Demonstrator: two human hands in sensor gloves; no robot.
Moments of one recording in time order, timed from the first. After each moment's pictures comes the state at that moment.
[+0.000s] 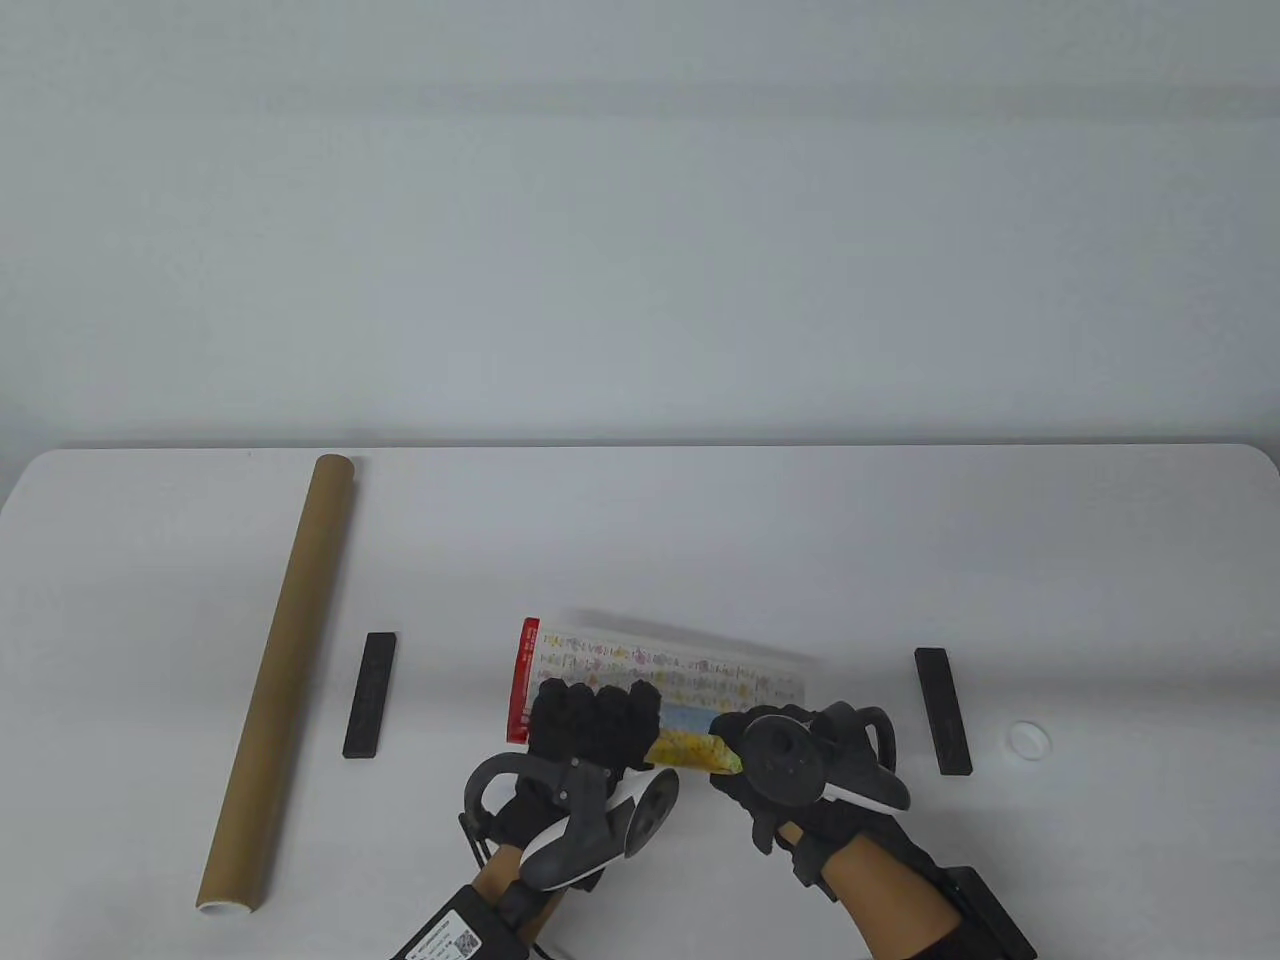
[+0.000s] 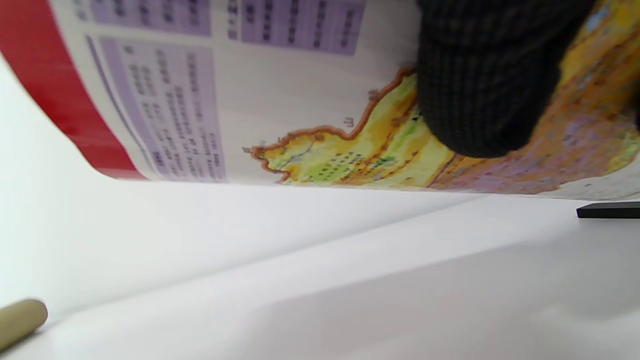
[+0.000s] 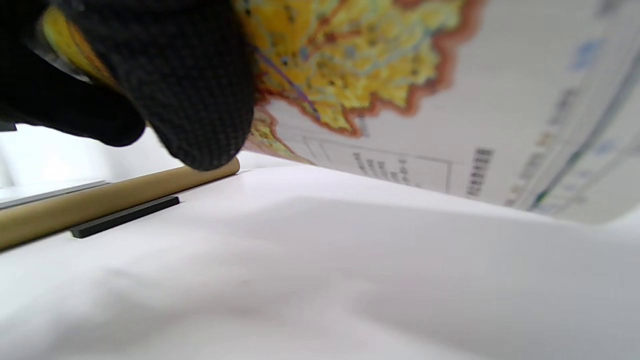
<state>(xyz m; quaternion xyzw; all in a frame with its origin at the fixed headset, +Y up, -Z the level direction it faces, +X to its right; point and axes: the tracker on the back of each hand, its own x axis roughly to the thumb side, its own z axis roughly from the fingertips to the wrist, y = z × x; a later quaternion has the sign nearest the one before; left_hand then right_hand) -0.069 -0.680 -0.293 0.17 -0.15 -0.11 0.97 0.114 -0.690 -0.325 0.25 -0.01 0.96 0.11</state>
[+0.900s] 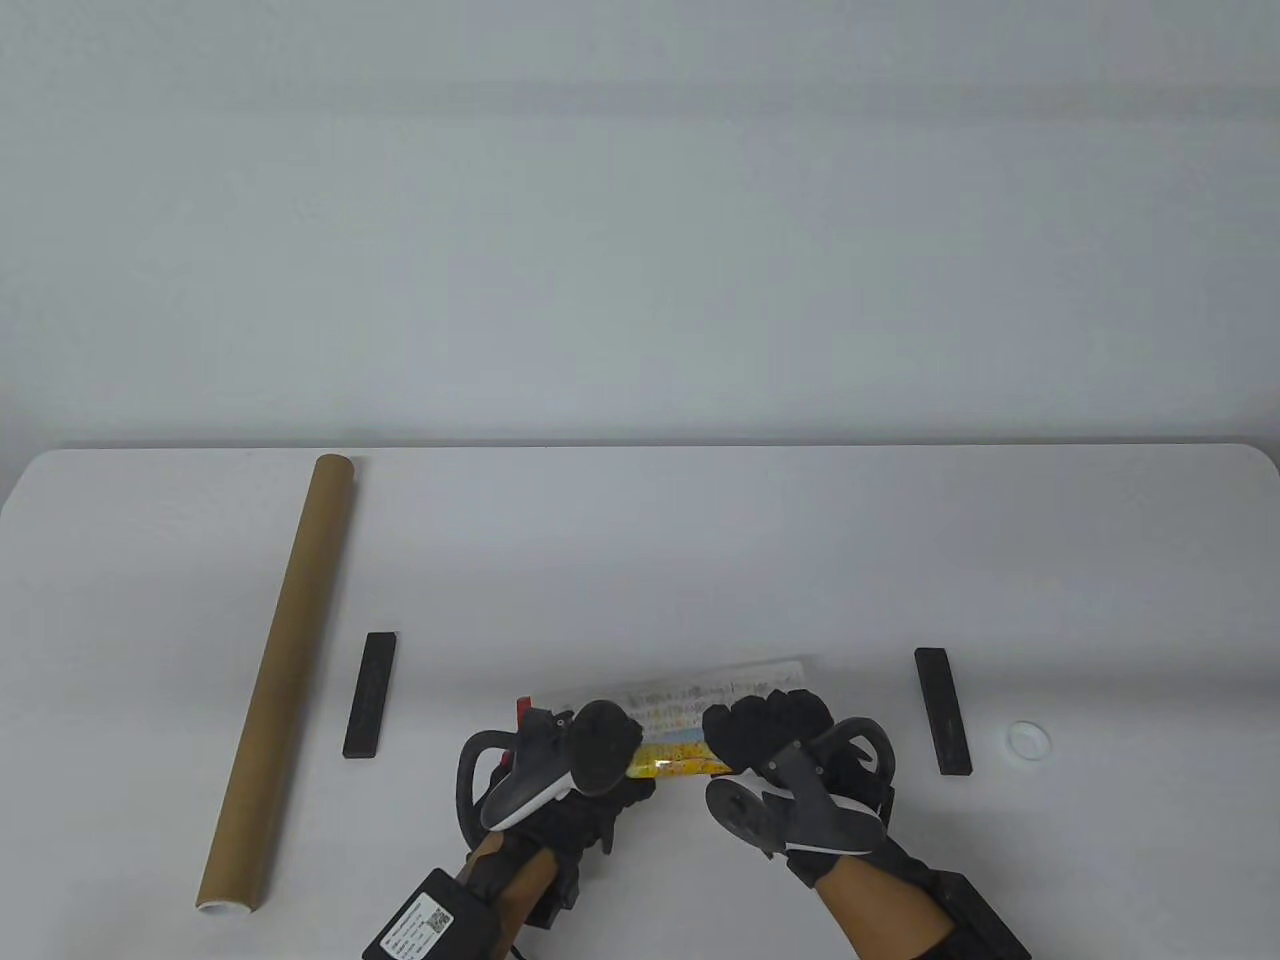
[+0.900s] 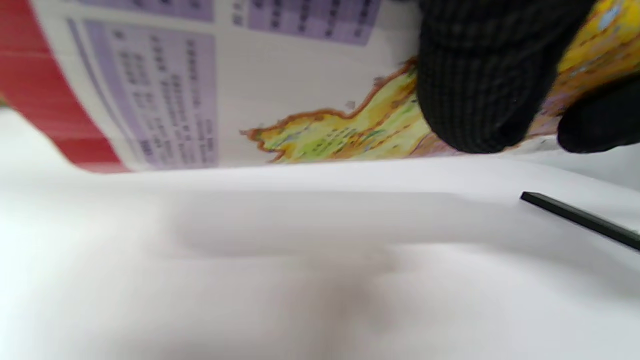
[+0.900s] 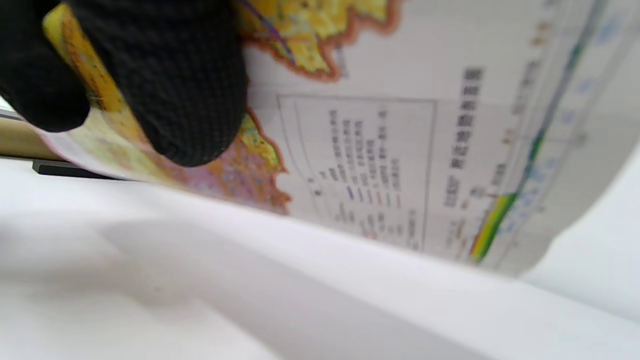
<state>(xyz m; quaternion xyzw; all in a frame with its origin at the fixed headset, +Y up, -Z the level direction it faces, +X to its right) -0.092 -0.694 -0.319 -0.03 -0.13 0.04 0.99 0.097 -0.686 -0.308 0.28 -0.14 0.95 -0.07</state>
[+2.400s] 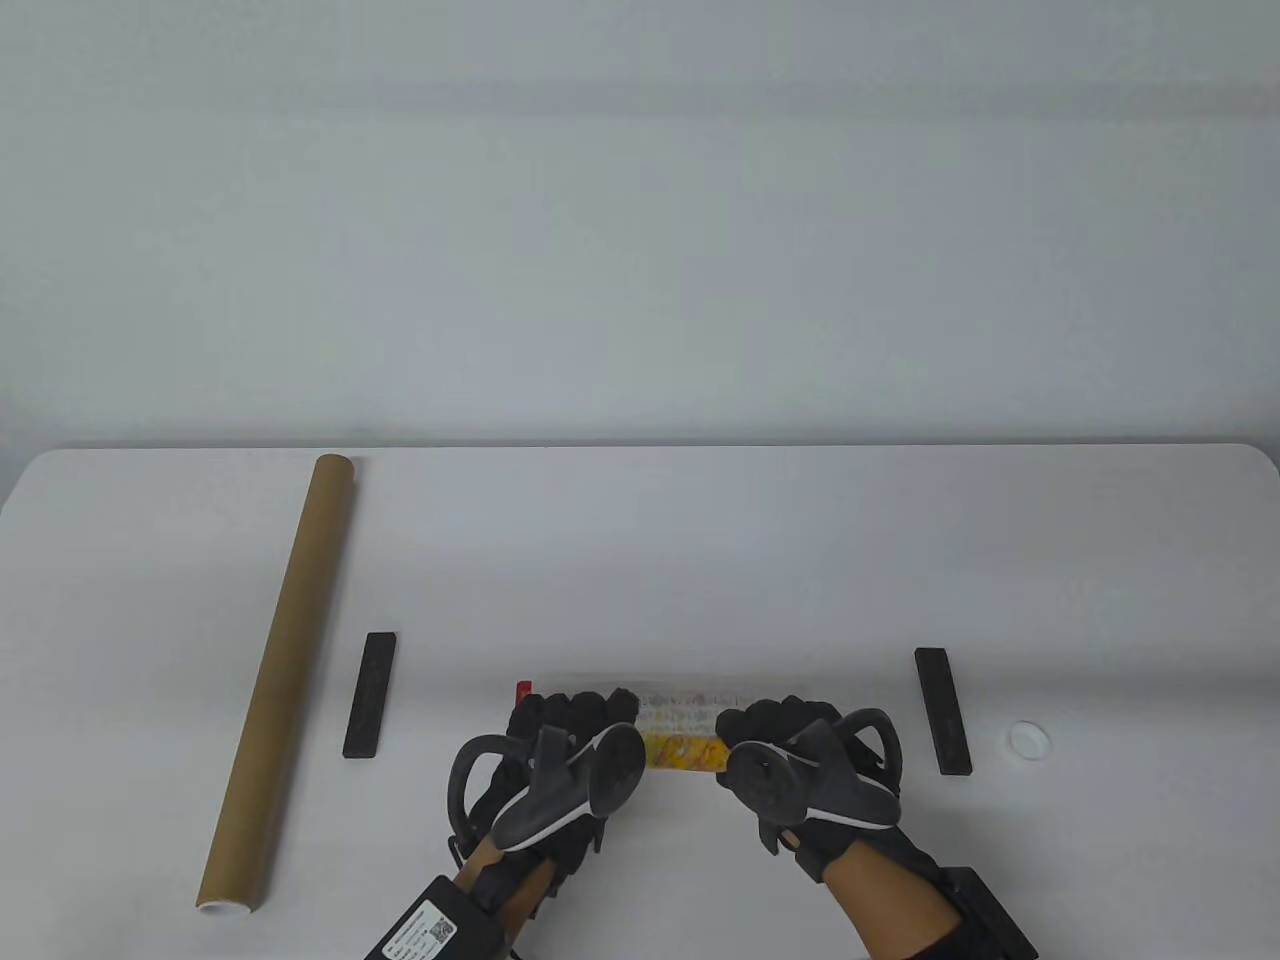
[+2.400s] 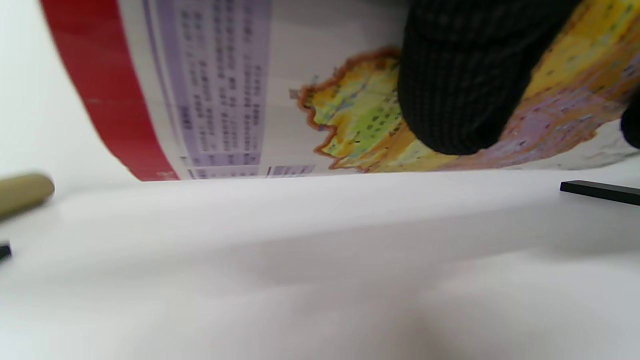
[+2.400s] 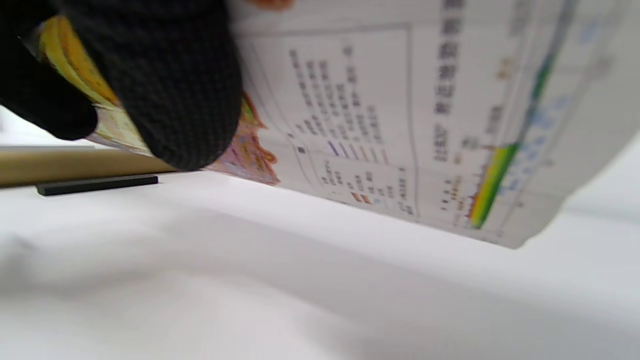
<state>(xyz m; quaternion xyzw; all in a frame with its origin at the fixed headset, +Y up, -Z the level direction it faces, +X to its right) -0.087 -0.687 -0.308 0.05 -0.13 -0.04 0.99 0.112 -0.690 -0.321 0.26 -0.06 0.96 0.02</state>
